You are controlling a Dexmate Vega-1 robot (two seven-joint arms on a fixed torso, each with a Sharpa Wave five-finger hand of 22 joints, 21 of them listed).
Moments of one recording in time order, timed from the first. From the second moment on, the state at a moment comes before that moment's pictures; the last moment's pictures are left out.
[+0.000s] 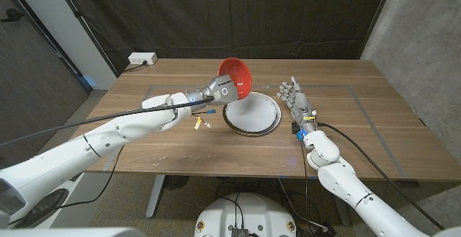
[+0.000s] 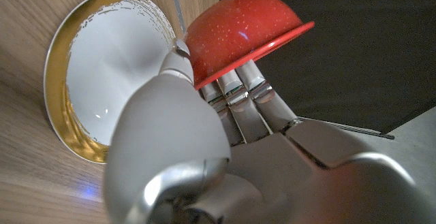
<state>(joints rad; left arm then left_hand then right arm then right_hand) 0.76 0.99 0.63 -2.10 1.71 -0.17 0.03 1.33 0.13 0.09 -0.08 0.20 1.02 -0.05 0.39 0.22 1.14 -0.16 0.29 0.49 1.20 -0.17 0.31 0.36 0.92 -0.13 0.61 0.19 -1.11 -0.44 -0.39 -1.61 0.55 0.34 -0.17 0.31 0.00 0.16 -0.05 0.19 0.25 0.07 0.20 0.19 0.28 0.11 0.22 0.18 0.20 0.04 0.19 0.18 0.30 -0.04 0.26 0.18</state>
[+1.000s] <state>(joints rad) 0.63 0.98 0.75 -2.07 1.94 -0.30 0.08 1.33 0.13 0.09 -0.08 0.20 1.02 -0.05 0.39 0.22 1.14 -0.16 0.28 0.51 1.20 -0.17 0.31 0.38 0.90 -0.12 0.62 0.19 -1.12 -0.44 -0.39 -1.63 0.54 0.33 -0.20 0.32 0.00 0.16 -0.05 0.19 0.25 0.07 0.20 0.19 0.28 0.11 0.22 0.18 0.20 0.04 0.19 0.18 0.30 -0.04 0.25 0.18</state>
